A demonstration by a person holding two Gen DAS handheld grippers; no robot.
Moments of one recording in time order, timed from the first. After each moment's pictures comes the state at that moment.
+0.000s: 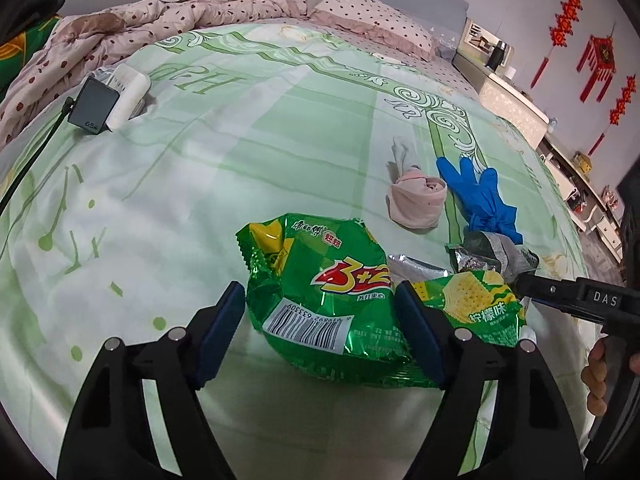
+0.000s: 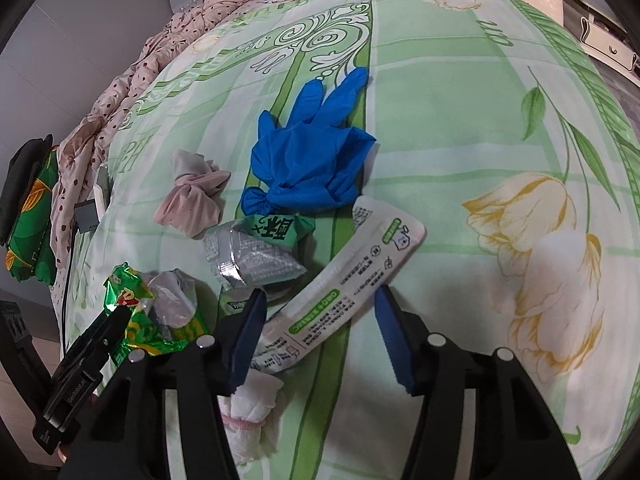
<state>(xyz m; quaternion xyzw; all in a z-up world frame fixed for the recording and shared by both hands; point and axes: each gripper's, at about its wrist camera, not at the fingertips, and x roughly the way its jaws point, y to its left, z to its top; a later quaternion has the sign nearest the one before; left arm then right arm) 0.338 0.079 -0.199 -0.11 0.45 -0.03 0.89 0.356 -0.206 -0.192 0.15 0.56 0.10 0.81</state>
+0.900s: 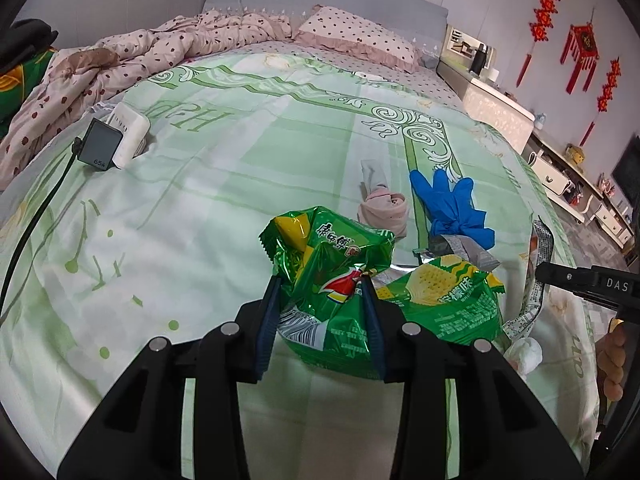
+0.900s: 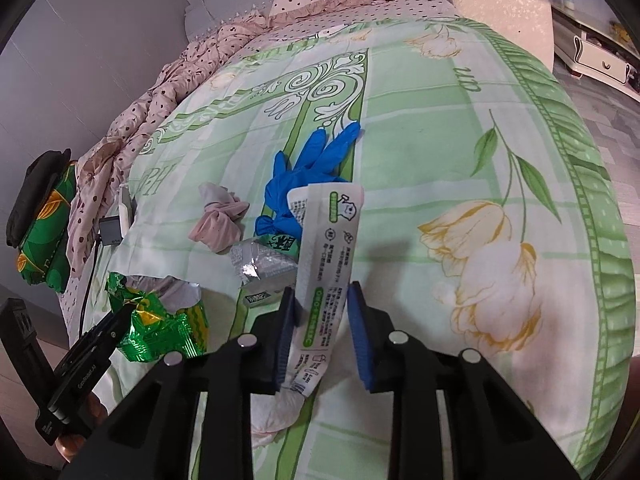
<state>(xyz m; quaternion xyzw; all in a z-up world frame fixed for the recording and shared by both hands) 0.311 0.070 -0.159 -0.08 0.41 -0.04 0.91 0.323 -0.231 -0.144 0.16 0.50 0.10 0.84</state>
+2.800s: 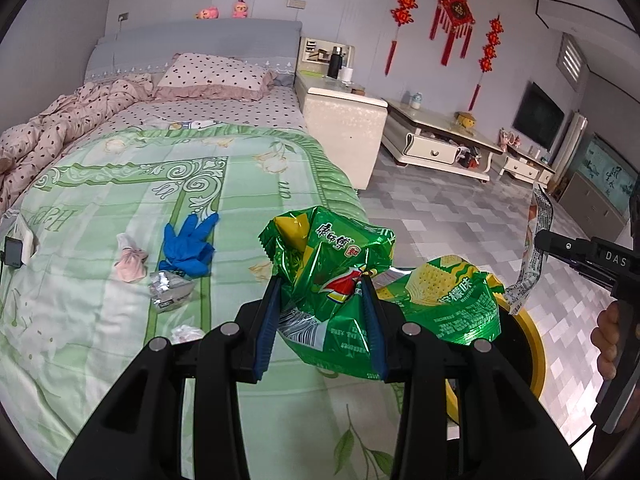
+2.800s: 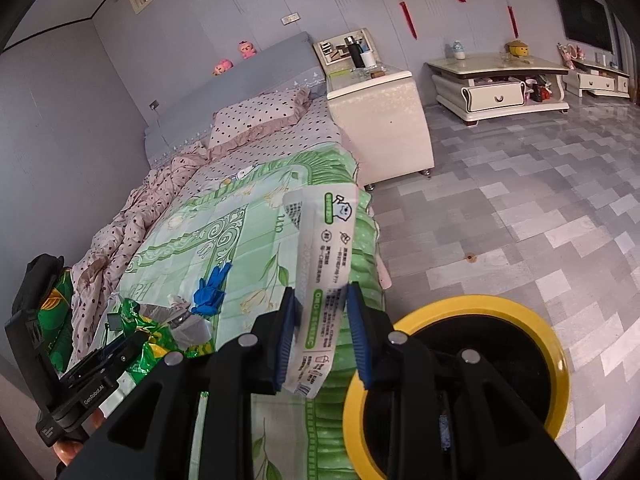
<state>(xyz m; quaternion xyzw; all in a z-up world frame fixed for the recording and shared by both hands) 0.189 -0.208 -0.008 -0.02 0.35 -0.23 0.91 0.111 -0.500 0.017 0.21 0.35 -0.03 0.91</state>
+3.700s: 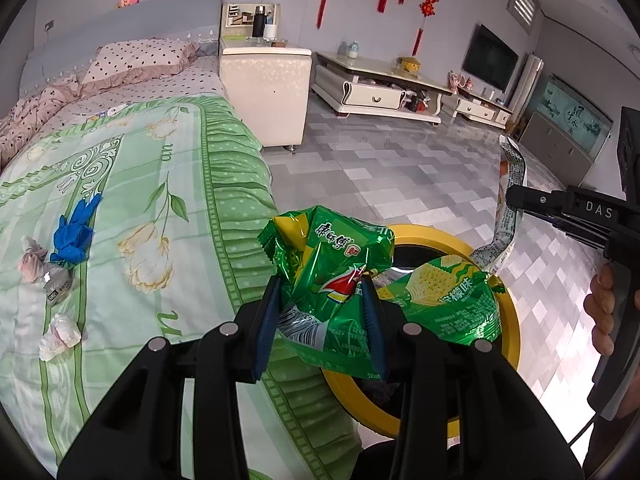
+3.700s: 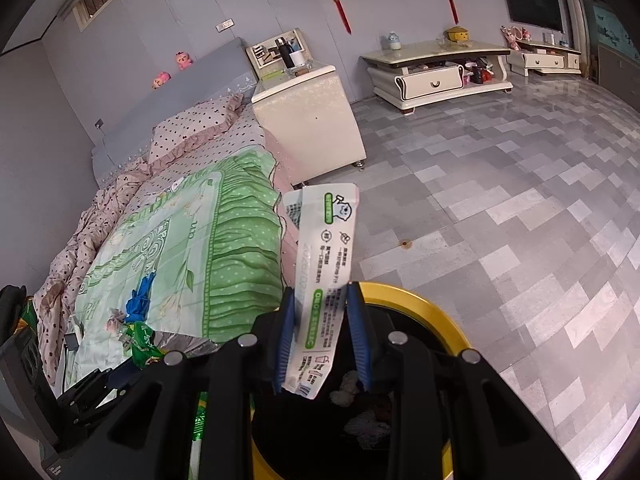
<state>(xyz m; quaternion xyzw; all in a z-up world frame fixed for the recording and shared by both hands) 0.158 -0.355 -0.070 0.05 0.40 -0.32 0.86 0.068 -0.603 -0.034 0.23 0.36 -0.12 0.90</state>
